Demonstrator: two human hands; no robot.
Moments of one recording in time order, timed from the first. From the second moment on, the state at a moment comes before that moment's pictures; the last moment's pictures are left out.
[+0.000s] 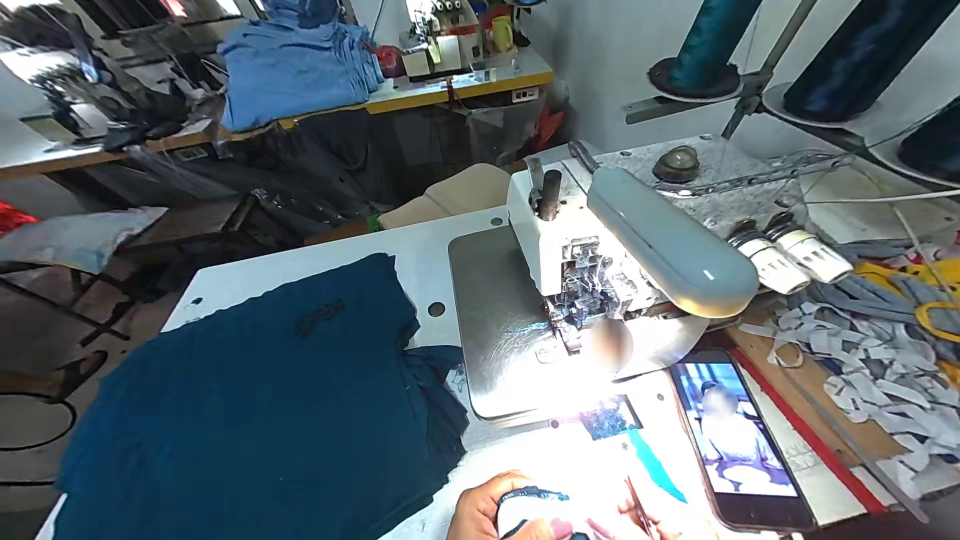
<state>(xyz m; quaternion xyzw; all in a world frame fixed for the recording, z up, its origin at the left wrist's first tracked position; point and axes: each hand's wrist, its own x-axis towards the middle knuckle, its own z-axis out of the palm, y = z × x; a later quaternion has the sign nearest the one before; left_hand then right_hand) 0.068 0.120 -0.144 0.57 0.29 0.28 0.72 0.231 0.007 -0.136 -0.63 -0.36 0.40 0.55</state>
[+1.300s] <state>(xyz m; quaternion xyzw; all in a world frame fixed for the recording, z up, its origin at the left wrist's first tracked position) 0.094 0.109 -0.123 0.53 0.47 0.32 0.63 0.200 0.011 -0.154 -0.70 -0.46 0.17 0.52</state>
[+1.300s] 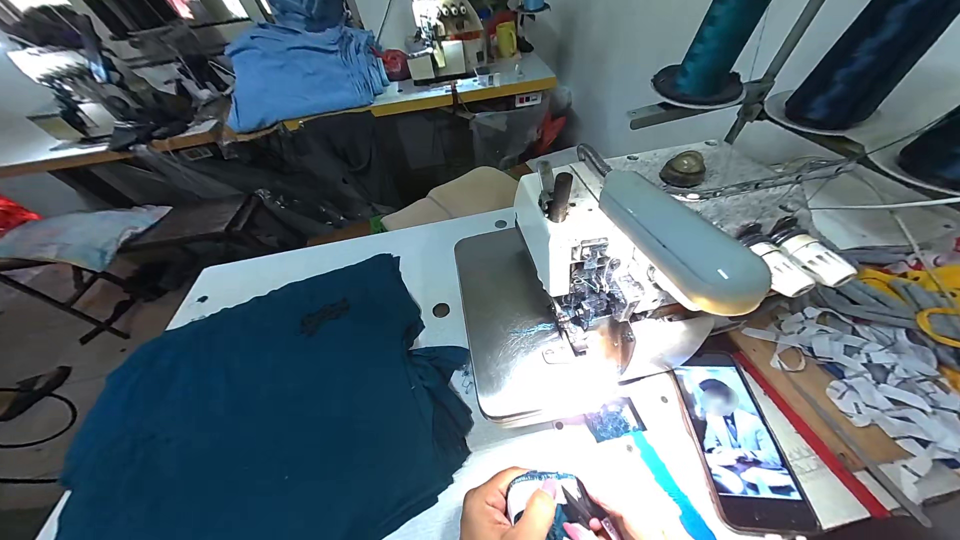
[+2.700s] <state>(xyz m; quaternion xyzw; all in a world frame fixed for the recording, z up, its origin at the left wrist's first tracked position) 0.085 0.110 -0.139 0.57 0.40 0.32 0.64 0.198 0.011 -0.147 -0.69 -0.48 0.14 0.52</state>
